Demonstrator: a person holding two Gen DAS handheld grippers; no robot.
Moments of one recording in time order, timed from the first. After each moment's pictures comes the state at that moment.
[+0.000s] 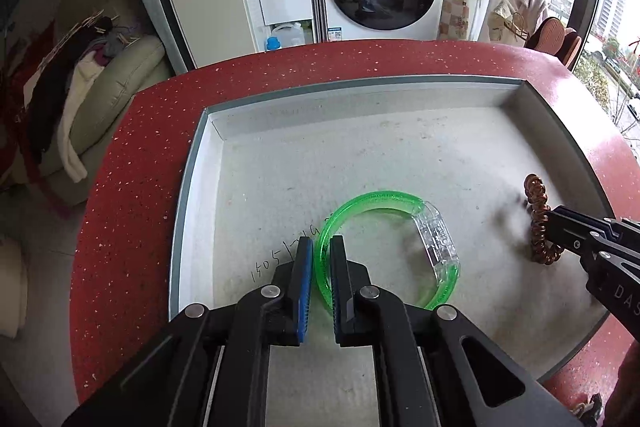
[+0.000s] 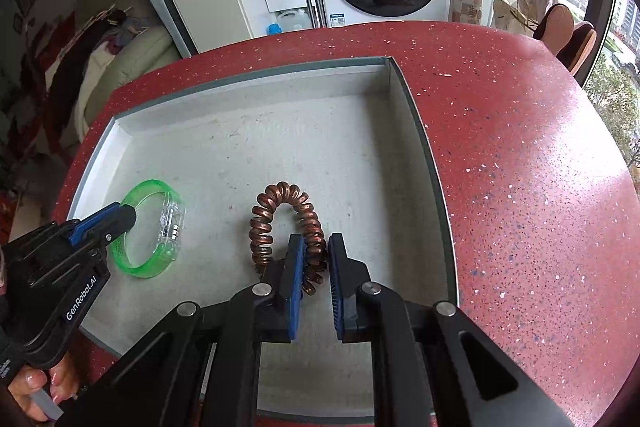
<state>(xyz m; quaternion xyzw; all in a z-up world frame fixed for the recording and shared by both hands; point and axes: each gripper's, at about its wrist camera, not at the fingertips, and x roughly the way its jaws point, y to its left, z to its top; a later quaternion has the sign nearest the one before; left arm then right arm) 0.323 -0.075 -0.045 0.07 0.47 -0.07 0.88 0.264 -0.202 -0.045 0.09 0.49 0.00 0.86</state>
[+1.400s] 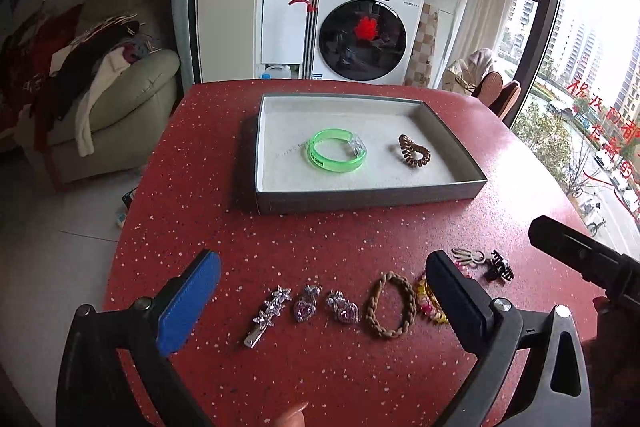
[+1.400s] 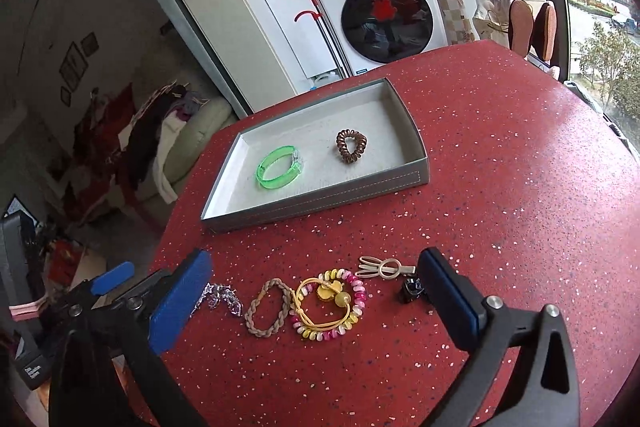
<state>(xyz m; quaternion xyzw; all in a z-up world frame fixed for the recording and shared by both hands) 0.135 0.000 0.015 -0.02 0.40 -0.12 0.91 0.041 -0.183 0.023 0.21 0.36 0.04 0.91</state>
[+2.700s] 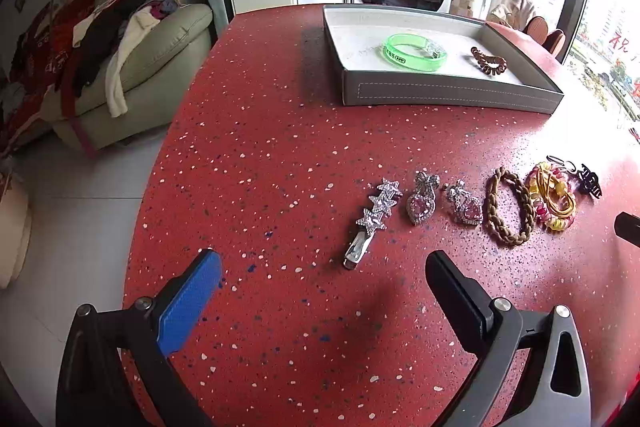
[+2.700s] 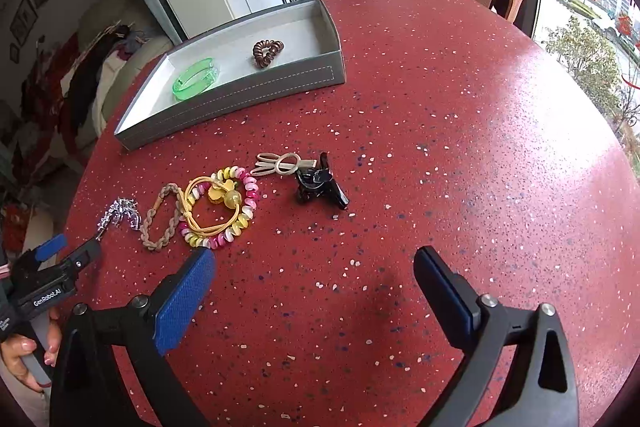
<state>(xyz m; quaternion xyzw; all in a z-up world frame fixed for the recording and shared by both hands) 0.118 0.038 -0.053 0.04 0.46 -0.06 0.88 0.028 -0.201 -0.039 0.13 0.48 -0.03 0.87</state>
